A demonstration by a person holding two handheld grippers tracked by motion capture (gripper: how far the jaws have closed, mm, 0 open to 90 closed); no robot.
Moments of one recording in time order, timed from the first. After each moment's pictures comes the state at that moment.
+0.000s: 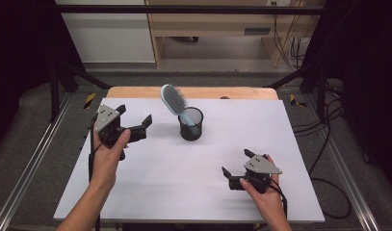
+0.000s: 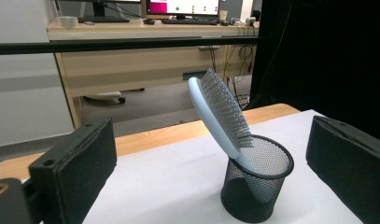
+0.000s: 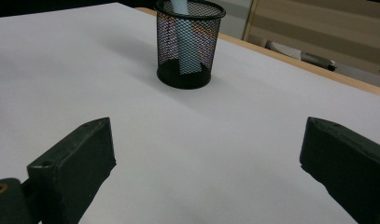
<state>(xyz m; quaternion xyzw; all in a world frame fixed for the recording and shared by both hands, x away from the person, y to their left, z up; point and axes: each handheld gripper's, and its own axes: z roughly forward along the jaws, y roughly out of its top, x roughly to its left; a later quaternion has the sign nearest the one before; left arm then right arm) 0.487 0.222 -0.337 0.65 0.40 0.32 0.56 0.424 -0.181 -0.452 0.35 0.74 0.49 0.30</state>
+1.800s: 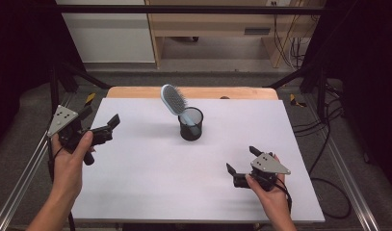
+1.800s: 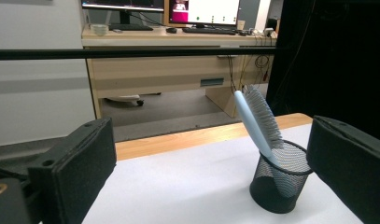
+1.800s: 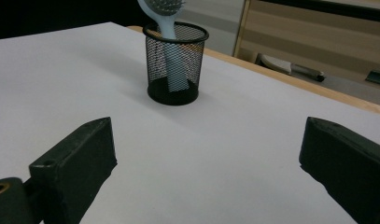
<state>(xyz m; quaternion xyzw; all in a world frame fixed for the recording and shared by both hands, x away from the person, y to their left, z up) 0.458 0.296 -0.314 0.62 0.43 0.34 0.56 0.421 -0.192 -0.439 0.35 0.72 0.50 0.31</state>
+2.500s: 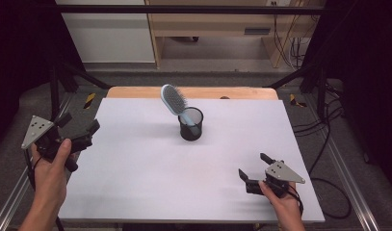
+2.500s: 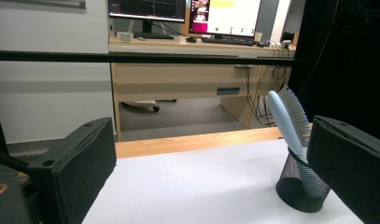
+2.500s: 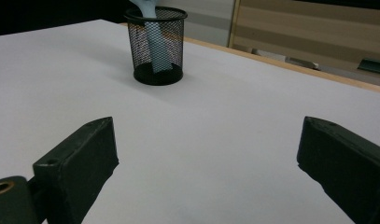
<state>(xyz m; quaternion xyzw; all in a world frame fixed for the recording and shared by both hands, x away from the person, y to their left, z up) 0.441 0.341 -0.329 0.59 0.44 0.36 0.57 0.409 -0.228 -0.462 0.37 0.71 0.51 0.31</state>
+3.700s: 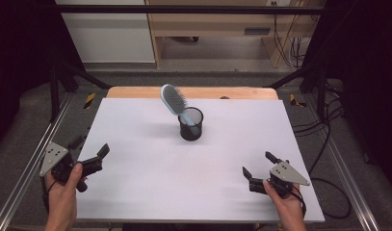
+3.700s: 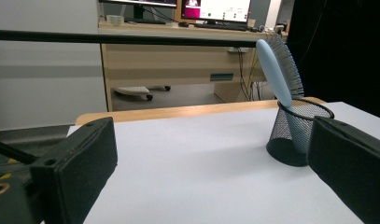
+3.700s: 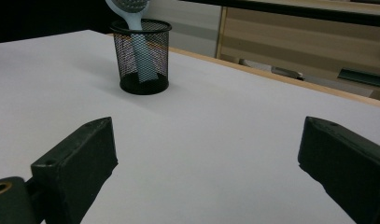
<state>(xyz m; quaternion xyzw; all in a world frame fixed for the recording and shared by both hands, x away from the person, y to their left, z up) 0.415 0.328 -0.395 0.61 0.44 0.35 0.56 0.407 -0.236 -0.460 0.37 0.69 0.52 0.33</state>
